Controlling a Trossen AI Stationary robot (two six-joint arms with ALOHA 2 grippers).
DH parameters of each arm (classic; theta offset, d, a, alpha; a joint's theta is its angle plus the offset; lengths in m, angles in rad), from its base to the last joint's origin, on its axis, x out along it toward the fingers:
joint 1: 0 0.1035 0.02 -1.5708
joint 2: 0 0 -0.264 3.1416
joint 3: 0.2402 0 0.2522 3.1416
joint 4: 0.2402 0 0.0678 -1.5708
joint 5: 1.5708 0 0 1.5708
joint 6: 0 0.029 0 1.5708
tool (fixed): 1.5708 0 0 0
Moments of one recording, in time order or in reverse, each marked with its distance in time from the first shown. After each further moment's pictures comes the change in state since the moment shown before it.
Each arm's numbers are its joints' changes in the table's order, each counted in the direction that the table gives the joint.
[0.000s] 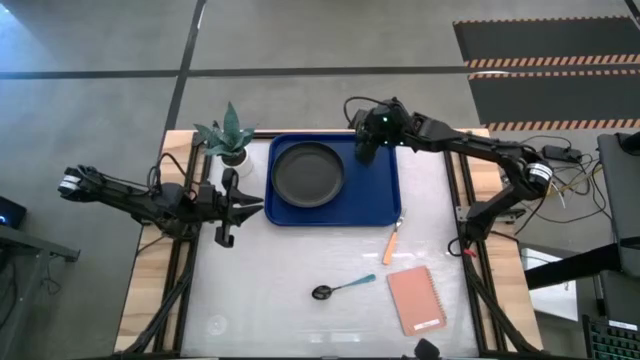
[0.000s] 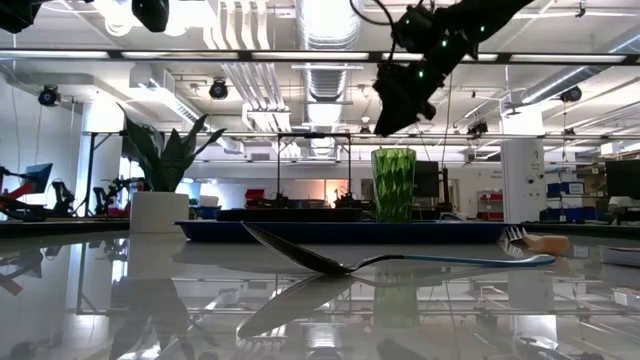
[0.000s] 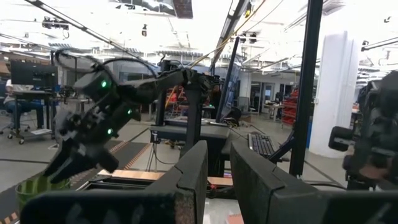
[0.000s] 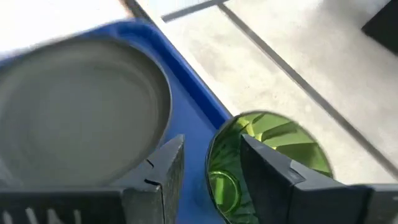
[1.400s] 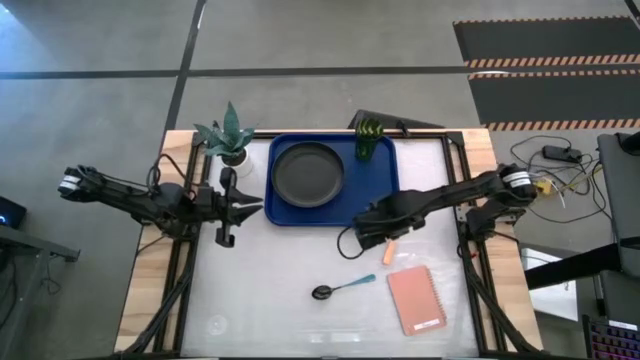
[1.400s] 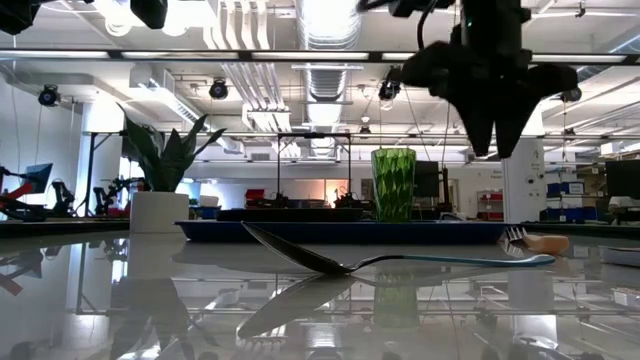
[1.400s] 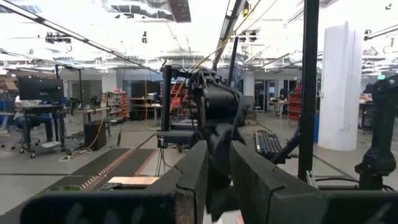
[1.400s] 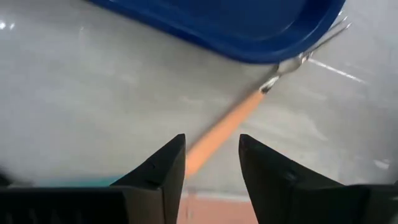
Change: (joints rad) left arm 0.000 -0.008 -0.008 -0.011 0.000 0.080; right arm 0.725 0.164 0.117 0.831 -0.050 1.416
